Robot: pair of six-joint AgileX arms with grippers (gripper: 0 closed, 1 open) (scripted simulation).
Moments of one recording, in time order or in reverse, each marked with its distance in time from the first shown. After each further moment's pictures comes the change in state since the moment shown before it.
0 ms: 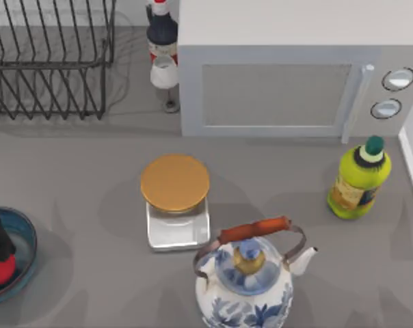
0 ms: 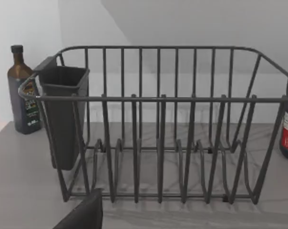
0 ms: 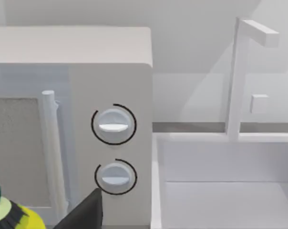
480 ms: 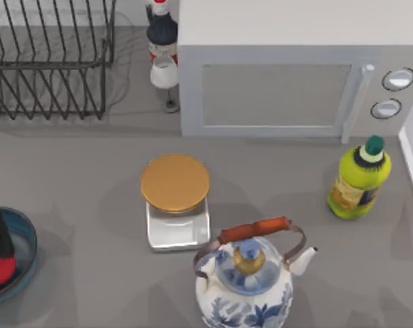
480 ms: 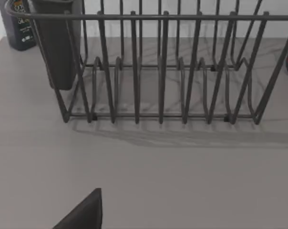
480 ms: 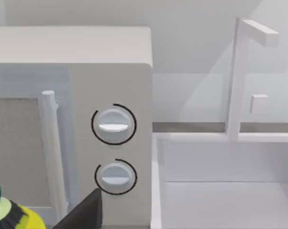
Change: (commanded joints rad) left arm 0.001 0.229 0.176 -0.209 0.000 0.004; right arm 0.000 0.000 0.000 0.000 0.000 0.000
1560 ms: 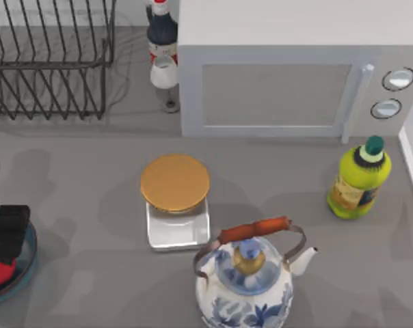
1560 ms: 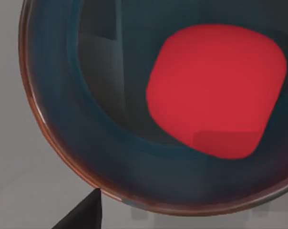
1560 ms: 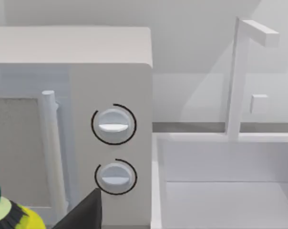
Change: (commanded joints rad) left arm 0.003 1.152 0.720 -0.877 0.000 0.016; right arm 0.000 0.000 0.000 0.000 0.000 0.000
